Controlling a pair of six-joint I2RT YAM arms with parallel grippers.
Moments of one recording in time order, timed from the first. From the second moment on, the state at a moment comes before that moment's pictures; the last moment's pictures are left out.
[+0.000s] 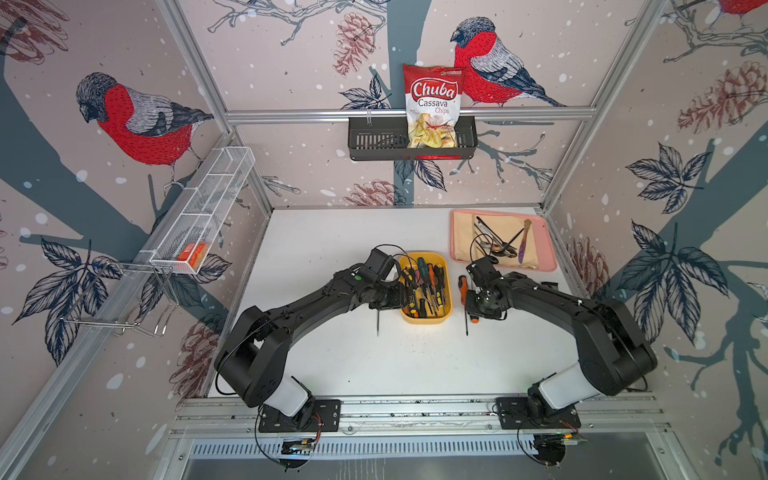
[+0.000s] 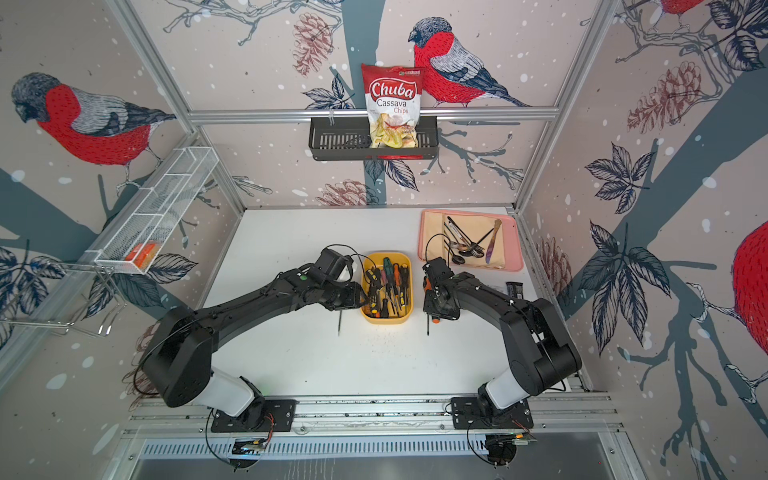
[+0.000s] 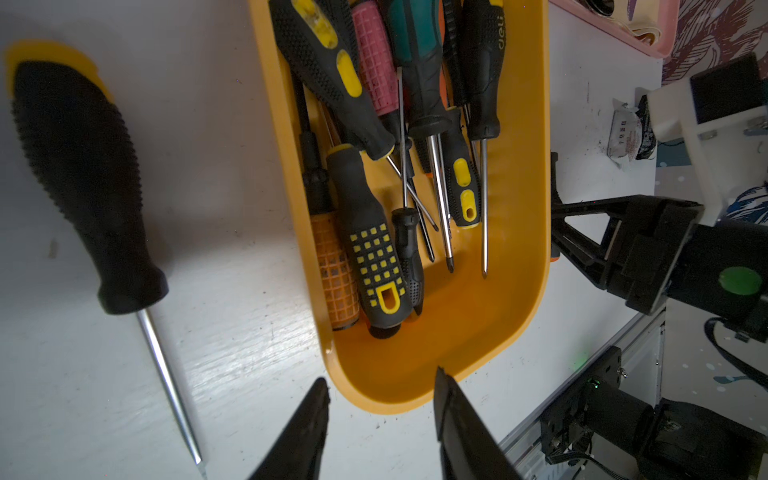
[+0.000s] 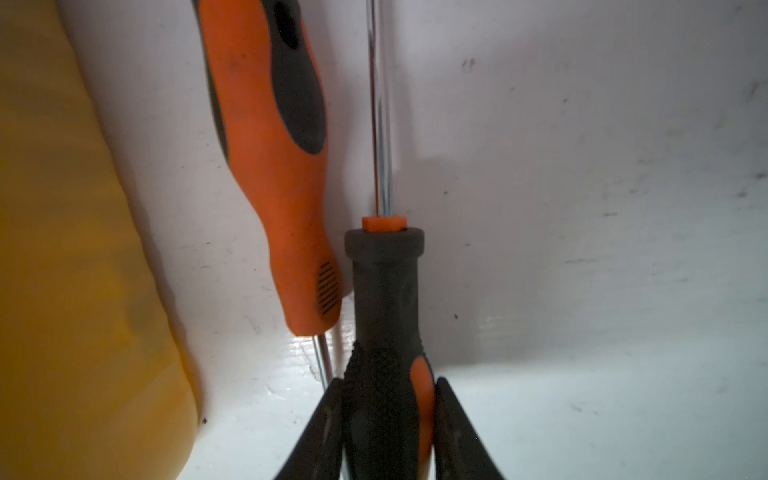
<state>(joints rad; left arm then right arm) -0.66 1.53 1.02 -0.50 0.31 -0.63 0.49 1.54 0.84 -0.61 0.03 0.58</state>
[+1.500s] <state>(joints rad) -0.72 1.73 1.28 -0.60 0.21 -0.70 0.55 1.24 0.93 -0.66 -0.10 0.57</state>
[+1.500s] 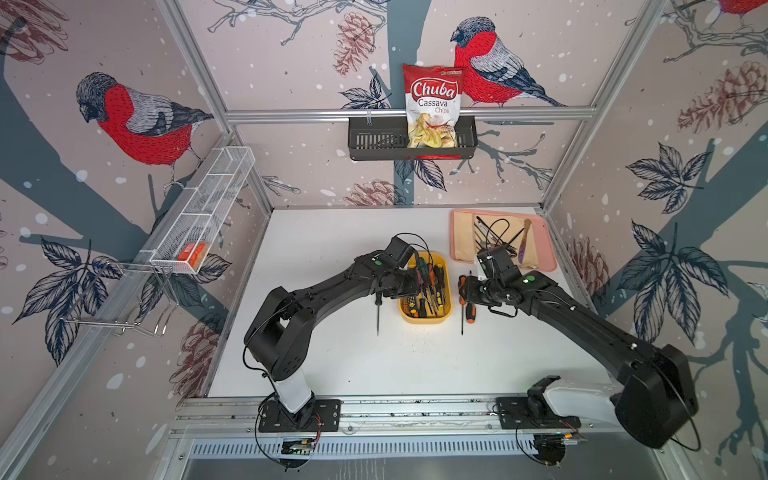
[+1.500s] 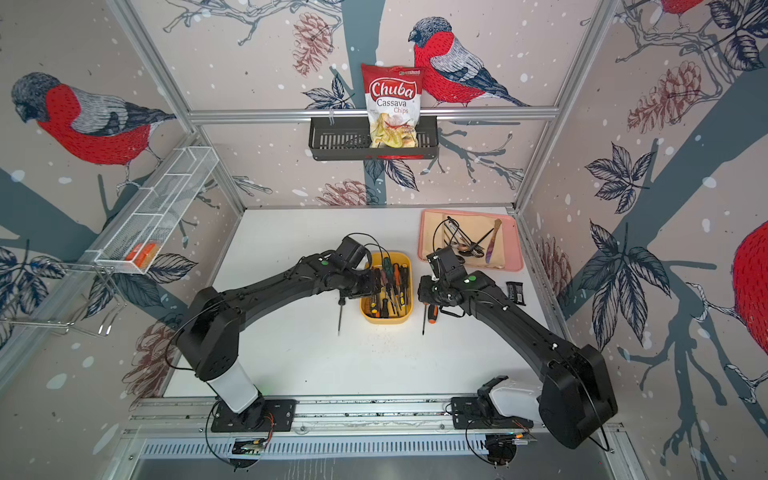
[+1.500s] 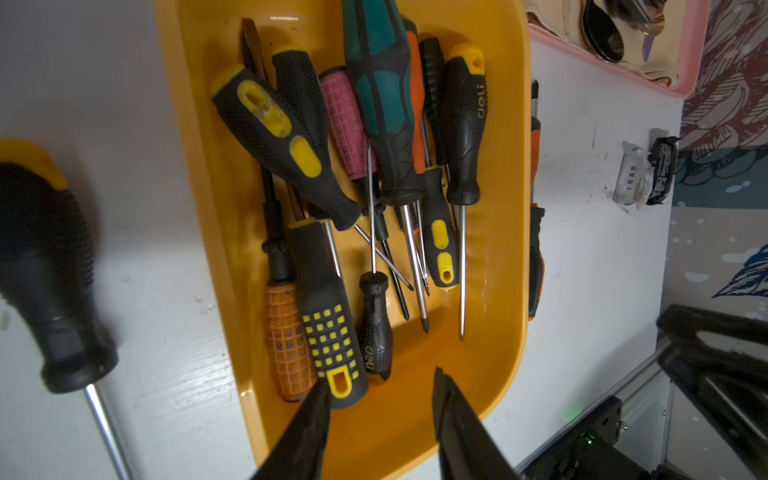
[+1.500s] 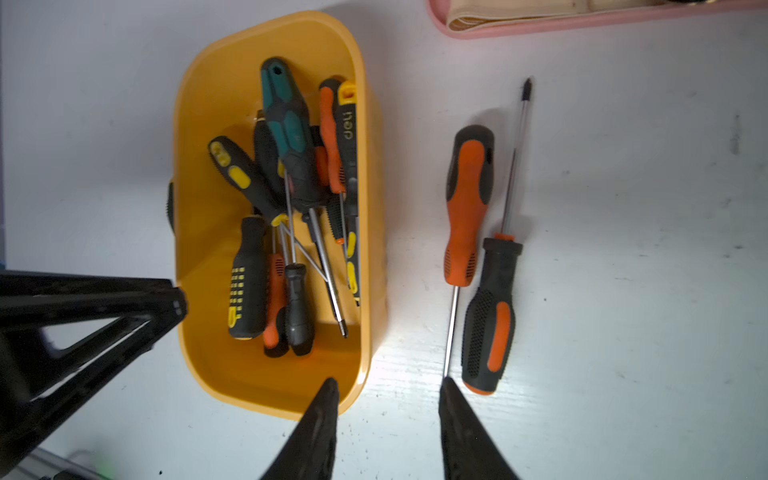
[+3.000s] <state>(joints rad) -0.81 1.85 1.43 -0.79 0.05 -0.78 0.55 1.14 0.86 -0.59 -0.26 0.50</state>
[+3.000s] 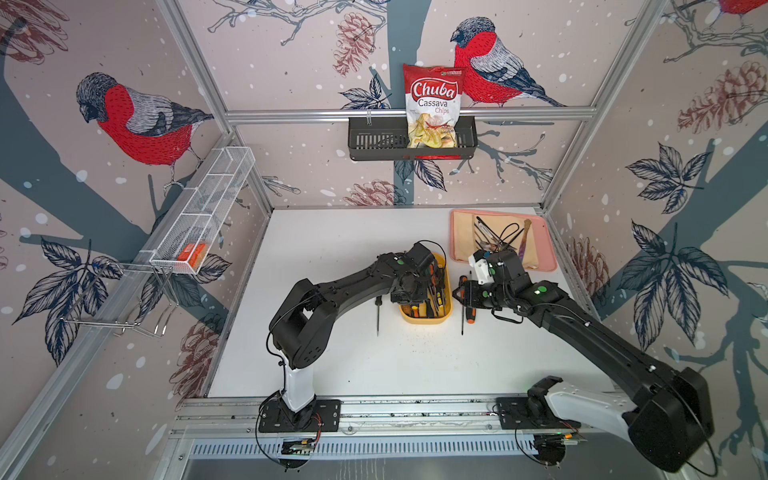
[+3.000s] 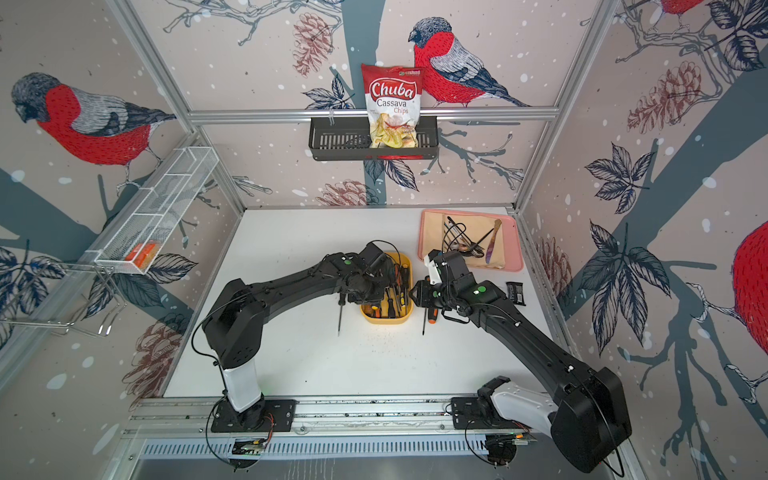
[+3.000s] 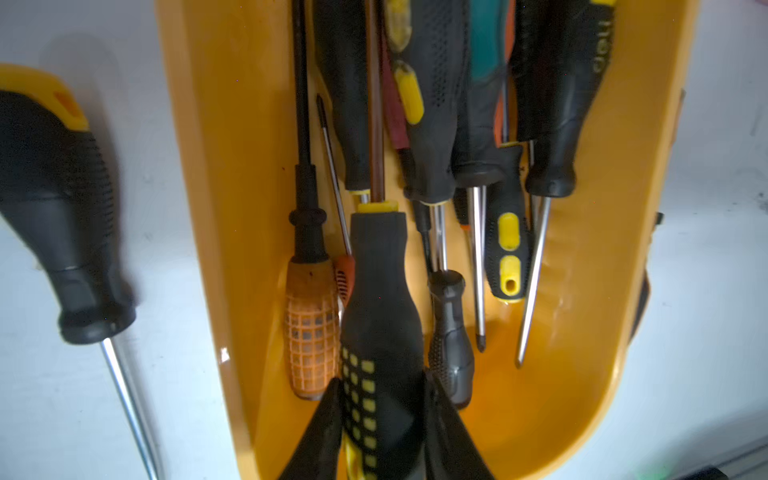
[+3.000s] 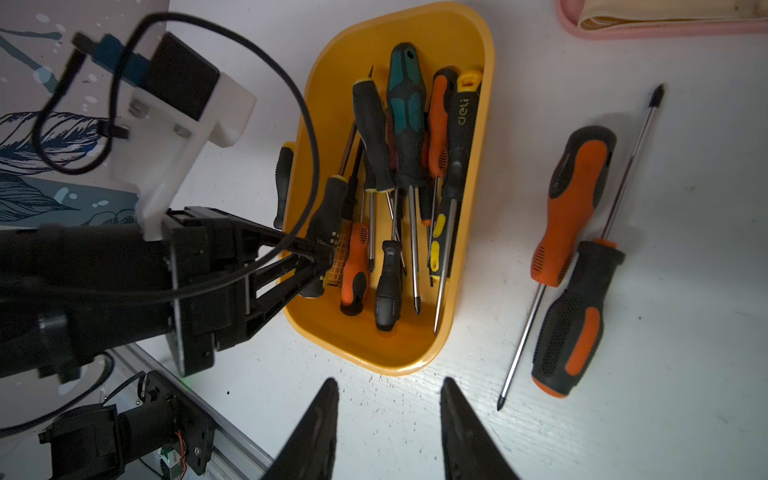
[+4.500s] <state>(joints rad) -0.52 1.44 0.94 -0.75 0.03 -0.55 0.82 1.35 0.96 -0.46 -0.14 0.71</state>
